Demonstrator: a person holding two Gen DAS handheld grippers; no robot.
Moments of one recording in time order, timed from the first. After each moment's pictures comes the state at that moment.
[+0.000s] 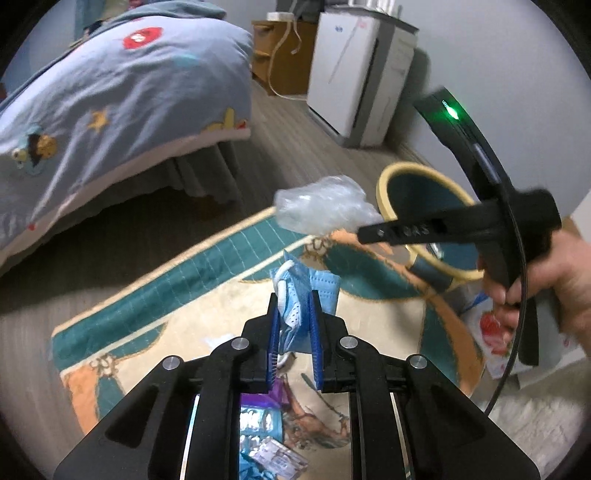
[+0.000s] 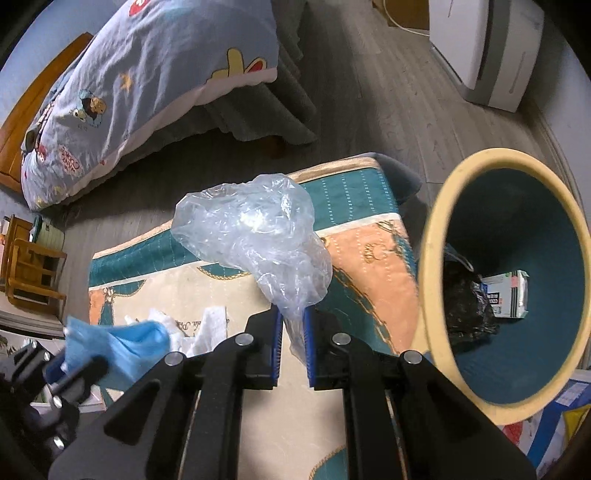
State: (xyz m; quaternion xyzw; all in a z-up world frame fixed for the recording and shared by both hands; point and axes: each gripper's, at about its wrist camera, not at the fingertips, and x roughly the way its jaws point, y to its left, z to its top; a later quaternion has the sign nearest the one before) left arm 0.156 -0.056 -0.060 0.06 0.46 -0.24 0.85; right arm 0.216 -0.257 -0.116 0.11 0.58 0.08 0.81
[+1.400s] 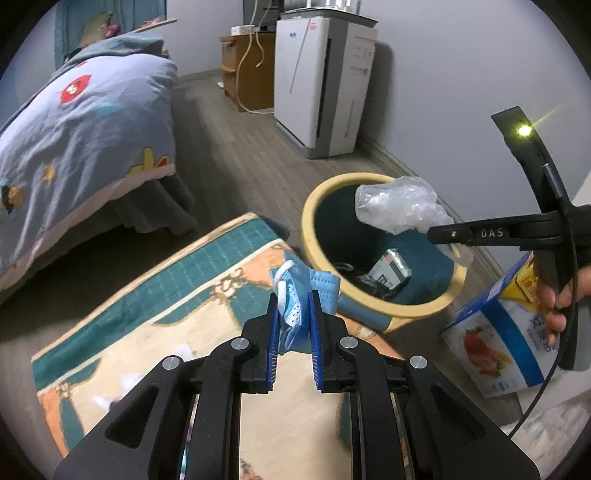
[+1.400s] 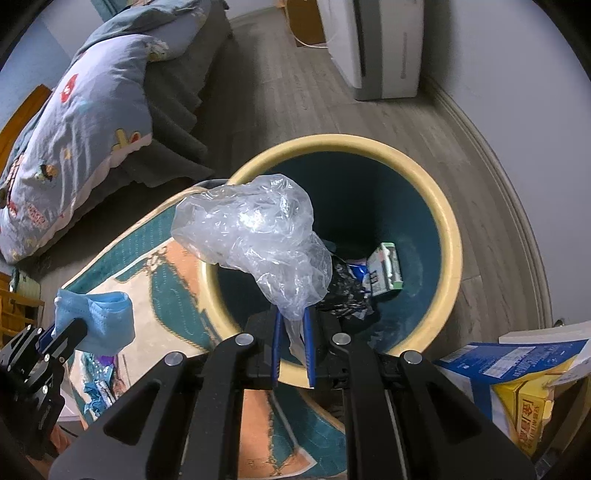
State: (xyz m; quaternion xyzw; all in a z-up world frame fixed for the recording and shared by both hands) left arm 0.136 -0.184 -0.057 0.10 0.43 -0.26 0.86; right arm 0.141 -0.428 -0.092 0.15 0.54 -0.03 0.83
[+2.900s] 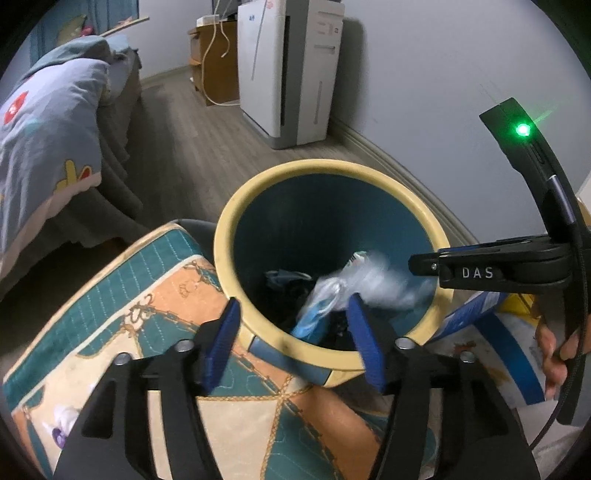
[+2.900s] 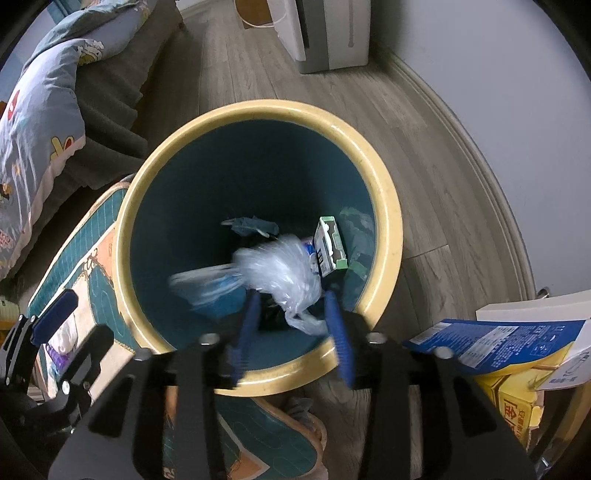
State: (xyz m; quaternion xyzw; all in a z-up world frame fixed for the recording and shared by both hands) left arm 0.151 -0.280 -0.099 0.12 0.44 -0.28 0.84; right arm 0.133 -0.470 -0.131 0.16 0.57 -0.11 0.80
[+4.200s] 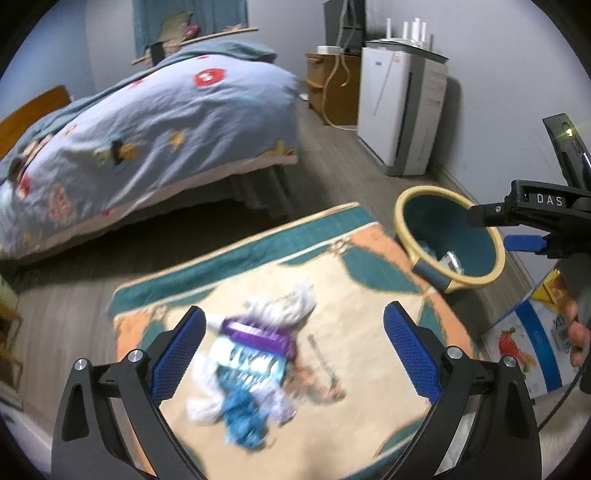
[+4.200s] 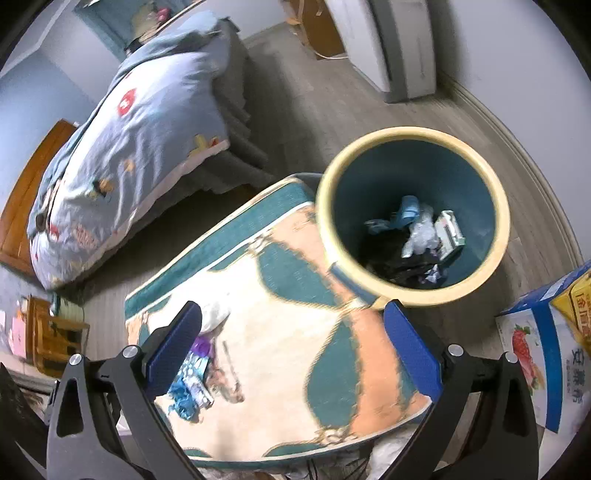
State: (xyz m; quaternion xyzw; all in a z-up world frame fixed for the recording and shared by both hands) left arm 0.051 -0.051 -0.010 0.07 0.41 -0.11 0.90; right arm 0.082 -0.309 -0.039 0.22 0.50 0.00 0.84
